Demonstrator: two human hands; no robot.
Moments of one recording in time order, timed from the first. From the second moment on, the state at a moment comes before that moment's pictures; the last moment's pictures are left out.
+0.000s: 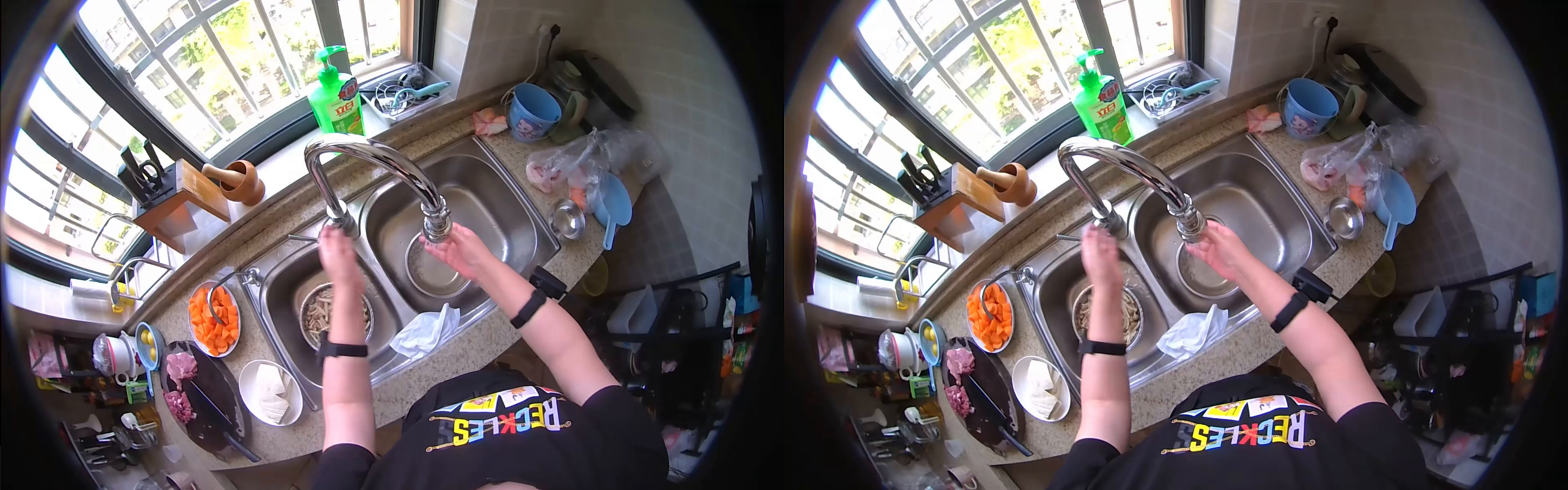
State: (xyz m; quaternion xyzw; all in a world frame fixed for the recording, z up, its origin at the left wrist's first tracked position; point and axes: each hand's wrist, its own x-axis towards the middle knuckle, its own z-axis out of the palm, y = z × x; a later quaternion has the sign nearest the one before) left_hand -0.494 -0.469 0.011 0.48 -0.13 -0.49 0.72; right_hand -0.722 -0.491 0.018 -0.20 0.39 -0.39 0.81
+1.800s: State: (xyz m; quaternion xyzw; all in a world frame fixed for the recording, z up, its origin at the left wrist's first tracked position) left_hand -0.632 -0.483 -0.065 0.48 -0.05 -0.68 0.55; right_hand -0.812 -0.523 -0.089 -0.73 0.67 0.03 0.15
